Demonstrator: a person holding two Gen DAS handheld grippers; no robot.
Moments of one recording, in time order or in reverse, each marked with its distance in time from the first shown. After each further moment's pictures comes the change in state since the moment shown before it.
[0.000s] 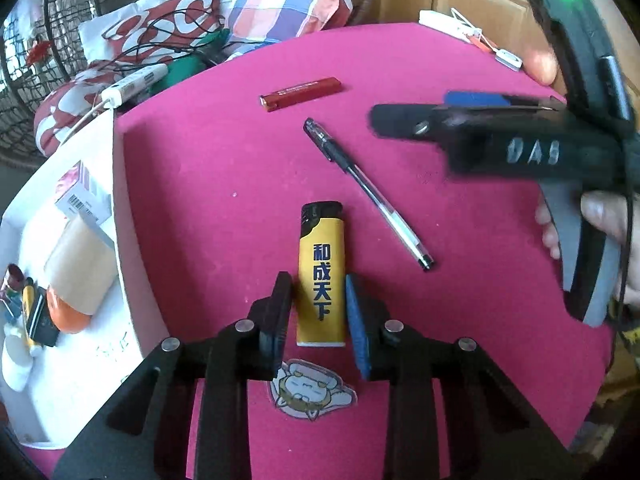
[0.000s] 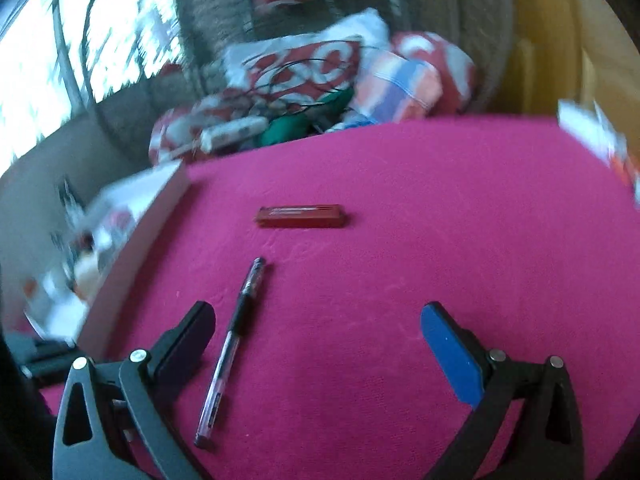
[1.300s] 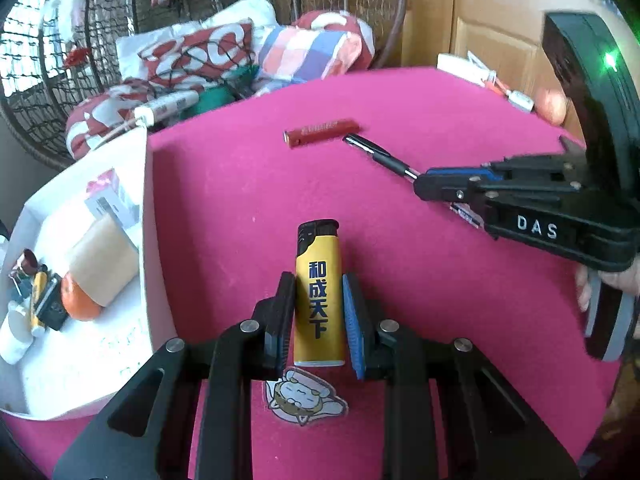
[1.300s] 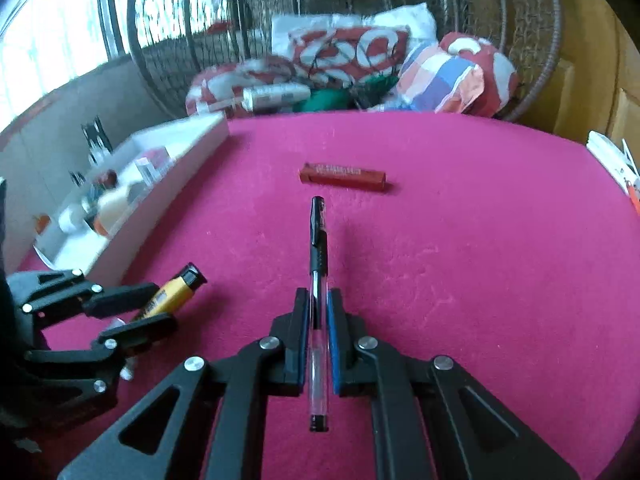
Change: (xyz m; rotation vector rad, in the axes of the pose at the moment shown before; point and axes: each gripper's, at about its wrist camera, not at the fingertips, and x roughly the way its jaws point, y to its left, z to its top) left arm -0.021 -0.004 -0.007 -0.086 -0.188 0.061; right arm -0.021 -0.001 -0.019 -0.069 0.026 0.100
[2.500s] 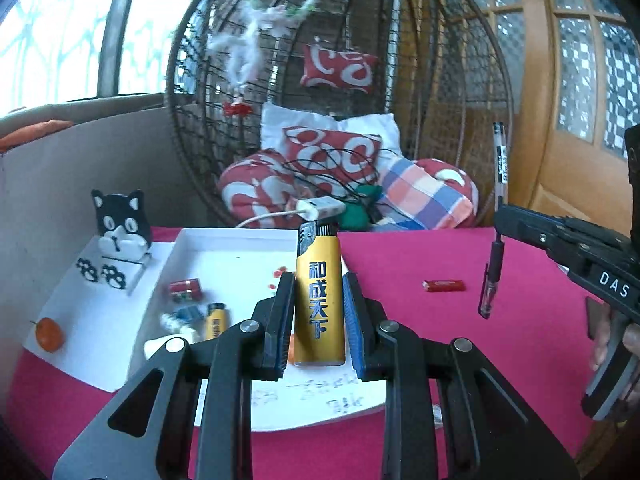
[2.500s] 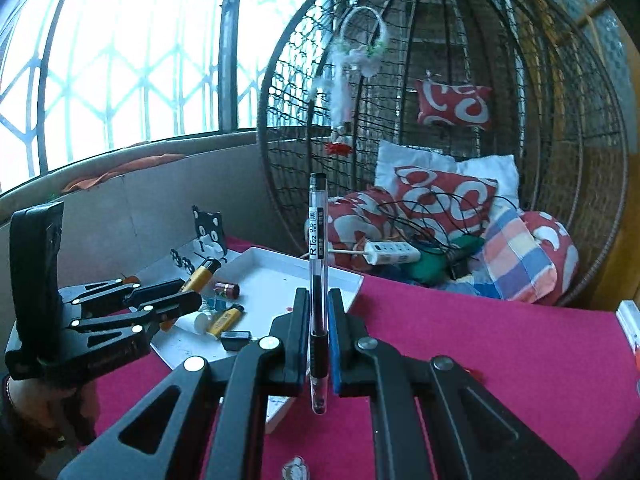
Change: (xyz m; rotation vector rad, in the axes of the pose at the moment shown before) left arm -0.153 0.142 -0.008 -0.333 -0.355 0.207; right arm -0.075 0.142 0.085 -0.265 -0.311 0.170
